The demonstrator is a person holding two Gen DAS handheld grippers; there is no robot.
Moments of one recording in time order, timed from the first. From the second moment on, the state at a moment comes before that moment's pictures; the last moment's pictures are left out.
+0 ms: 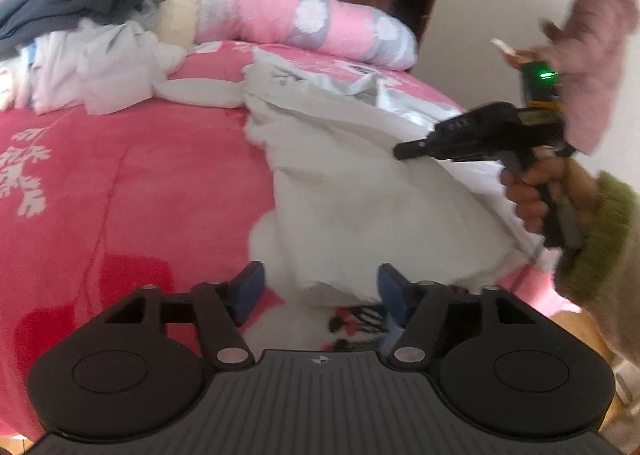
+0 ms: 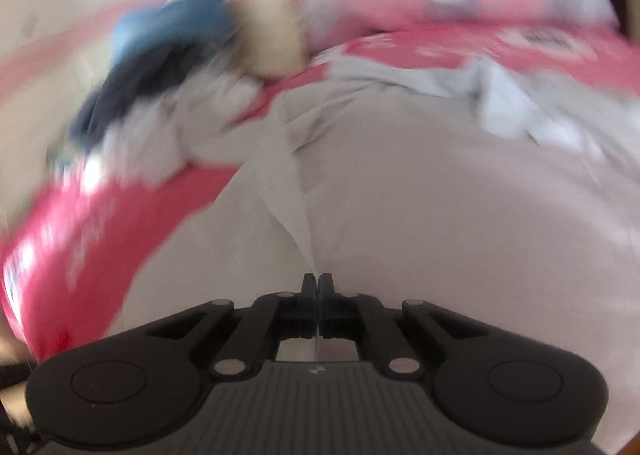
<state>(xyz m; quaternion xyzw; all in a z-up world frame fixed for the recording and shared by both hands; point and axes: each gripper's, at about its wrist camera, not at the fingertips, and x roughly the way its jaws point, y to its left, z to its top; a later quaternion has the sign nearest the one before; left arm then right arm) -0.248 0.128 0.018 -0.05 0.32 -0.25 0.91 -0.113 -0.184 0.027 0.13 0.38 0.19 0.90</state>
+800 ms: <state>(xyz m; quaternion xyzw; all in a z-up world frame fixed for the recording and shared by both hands) -0.245 0.110 0.013 -0.02 0.31 -0.20 0.93 -0.091 -0.246 -0.010 0.33 0.40 0.18 0.84</state>
